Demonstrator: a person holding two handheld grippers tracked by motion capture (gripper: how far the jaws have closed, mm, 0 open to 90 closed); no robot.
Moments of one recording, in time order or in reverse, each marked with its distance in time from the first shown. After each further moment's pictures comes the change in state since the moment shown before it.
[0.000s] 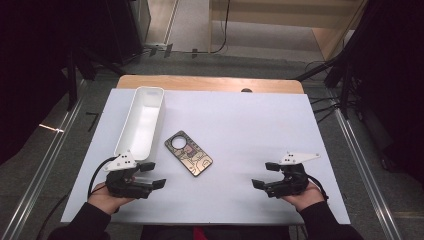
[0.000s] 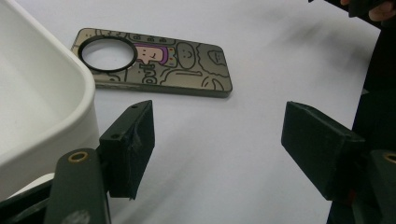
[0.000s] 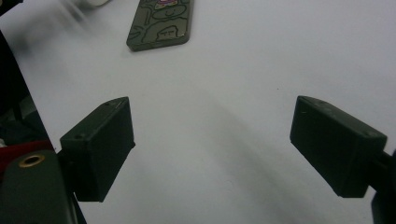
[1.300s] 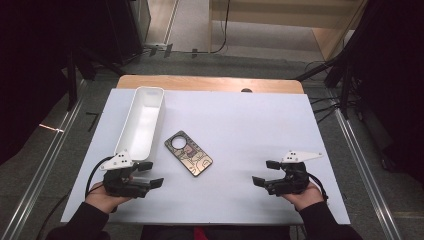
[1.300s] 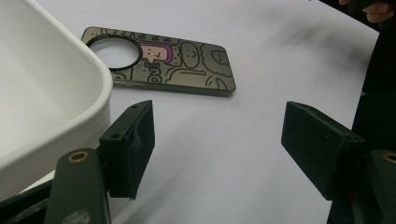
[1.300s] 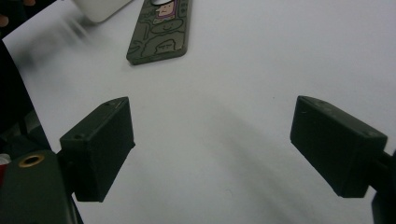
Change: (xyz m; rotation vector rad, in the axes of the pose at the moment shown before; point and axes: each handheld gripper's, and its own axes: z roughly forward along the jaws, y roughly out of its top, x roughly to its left) left arm 0.005 -0.001 -0.004 -0.006 -0.003 -0.009; right arm -0.003 0.001 -0.002 -0.041 0.003 0.033
